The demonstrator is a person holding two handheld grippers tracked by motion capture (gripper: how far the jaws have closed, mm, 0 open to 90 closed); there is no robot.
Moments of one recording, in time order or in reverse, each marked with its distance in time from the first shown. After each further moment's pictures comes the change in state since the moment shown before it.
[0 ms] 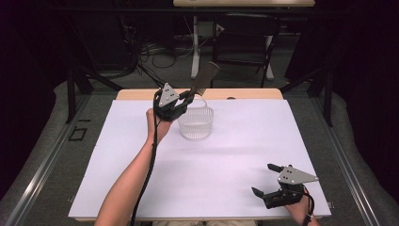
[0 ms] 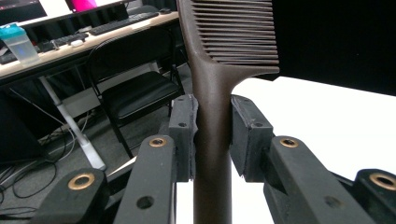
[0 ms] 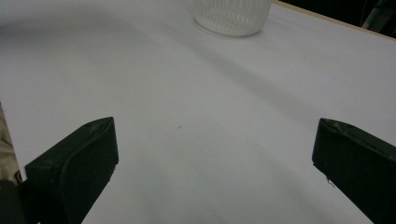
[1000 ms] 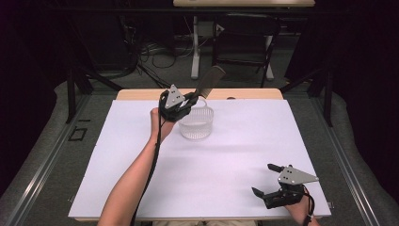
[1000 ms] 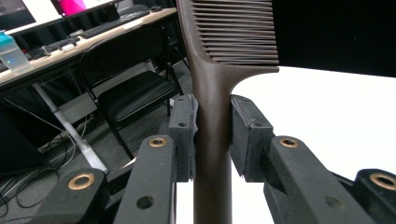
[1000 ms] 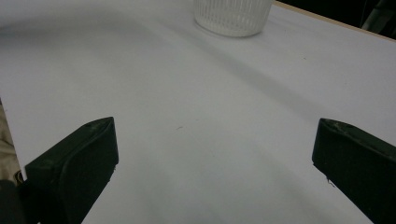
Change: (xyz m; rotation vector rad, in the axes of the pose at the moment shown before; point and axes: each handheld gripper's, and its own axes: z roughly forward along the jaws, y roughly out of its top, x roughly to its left) left arm -0.004 -0.006 0.015 0.011 -0.026 0.063; right arm 0.000 0.000 -0.001 0.001 0.001 -0.001
